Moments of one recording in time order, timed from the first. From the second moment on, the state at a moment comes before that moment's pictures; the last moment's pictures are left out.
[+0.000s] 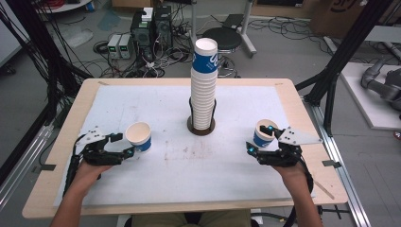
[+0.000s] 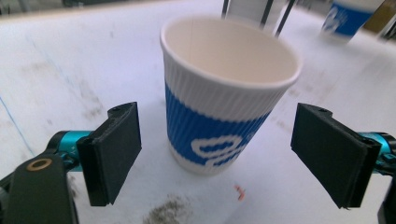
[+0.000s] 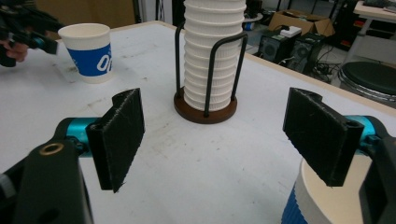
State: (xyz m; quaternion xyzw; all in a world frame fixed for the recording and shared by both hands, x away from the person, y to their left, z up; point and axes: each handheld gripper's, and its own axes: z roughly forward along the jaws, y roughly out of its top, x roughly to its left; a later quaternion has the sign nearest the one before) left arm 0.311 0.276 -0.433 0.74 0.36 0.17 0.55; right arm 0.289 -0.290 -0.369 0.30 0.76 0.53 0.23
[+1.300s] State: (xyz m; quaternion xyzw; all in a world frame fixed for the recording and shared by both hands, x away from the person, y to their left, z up) left arm 0.290 0.284 -0.397 0.64 0.31 0.24 0.66; right arm 0.281 -0.316 -0.368 0.35 0.74 0.51 0.28
